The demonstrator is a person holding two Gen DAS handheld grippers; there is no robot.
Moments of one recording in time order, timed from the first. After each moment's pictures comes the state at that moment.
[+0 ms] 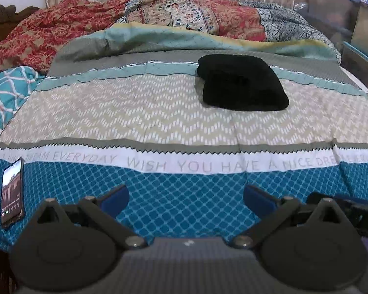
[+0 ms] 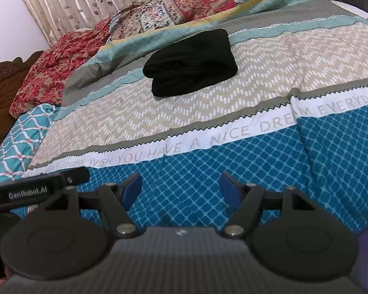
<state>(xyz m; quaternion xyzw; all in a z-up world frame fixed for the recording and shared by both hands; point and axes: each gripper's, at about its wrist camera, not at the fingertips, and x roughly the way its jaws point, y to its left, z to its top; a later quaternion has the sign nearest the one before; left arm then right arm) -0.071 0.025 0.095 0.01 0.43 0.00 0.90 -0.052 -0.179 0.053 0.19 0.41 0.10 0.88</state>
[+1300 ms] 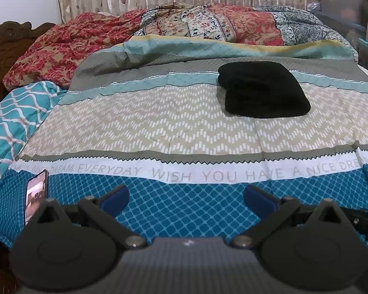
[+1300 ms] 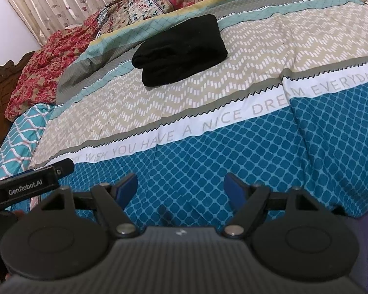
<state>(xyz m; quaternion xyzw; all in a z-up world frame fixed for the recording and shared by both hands) -0.072 0.025 0.098 0.05 0.40 0.05 0.91 -0.055 -0.182 0.048 0.22 0.44 0.09 0.87</state>
